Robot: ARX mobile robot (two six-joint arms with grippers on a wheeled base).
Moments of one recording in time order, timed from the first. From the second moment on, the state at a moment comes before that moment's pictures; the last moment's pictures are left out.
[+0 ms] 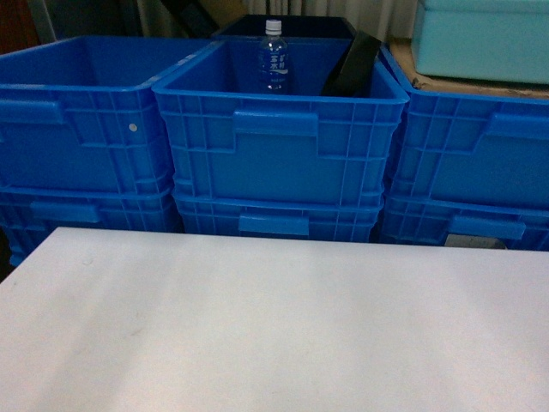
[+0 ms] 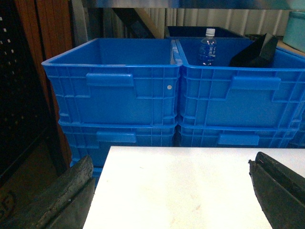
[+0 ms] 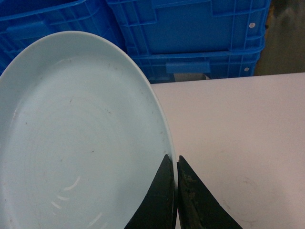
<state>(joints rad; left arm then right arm) 0.00 0.01 0.01 0.00 0.00 0.00 -0.73 0.81 0.39 -0.18 -0.84 -0.22</state>
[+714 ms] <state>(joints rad) 0.00 0.01 0.01 0.00 0.00 0.00 0.07 0.66 0.33 -0.04 -0.25 0.01</state>
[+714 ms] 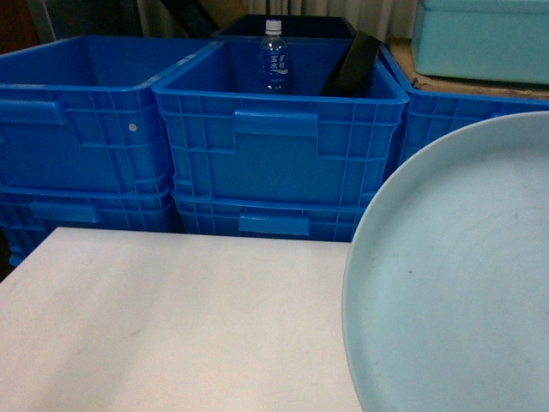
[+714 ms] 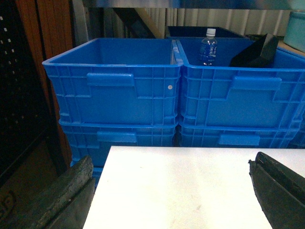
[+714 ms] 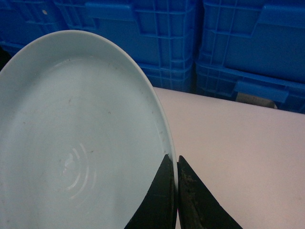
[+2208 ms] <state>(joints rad) 0.00 0.01 0.01 0.00 0.00 0.00 -0.04 0.74 0.30 0.08 -0.25 0.03</state>
